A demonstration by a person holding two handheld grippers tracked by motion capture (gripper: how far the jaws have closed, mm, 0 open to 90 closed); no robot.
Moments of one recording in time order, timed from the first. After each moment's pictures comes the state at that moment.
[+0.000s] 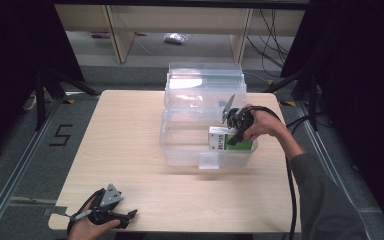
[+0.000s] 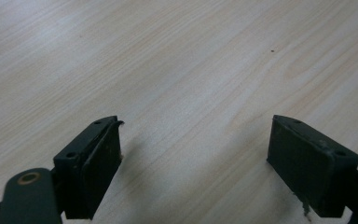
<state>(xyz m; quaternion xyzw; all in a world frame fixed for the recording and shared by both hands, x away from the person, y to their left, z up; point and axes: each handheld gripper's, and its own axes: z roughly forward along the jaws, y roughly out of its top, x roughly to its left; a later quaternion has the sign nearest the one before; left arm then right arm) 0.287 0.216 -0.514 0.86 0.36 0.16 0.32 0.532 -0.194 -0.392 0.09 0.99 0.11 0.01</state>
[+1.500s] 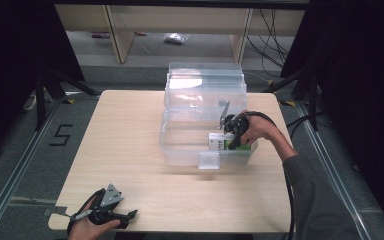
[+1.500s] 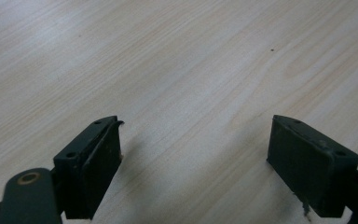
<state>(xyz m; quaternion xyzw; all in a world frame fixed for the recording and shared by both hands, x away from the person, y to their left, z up) 0.287 0.216 -0.514 0.86 0.36 0.16 0.32 0.542 -0.191 -0.423 0.08 0.99 0.07 0.00</state>
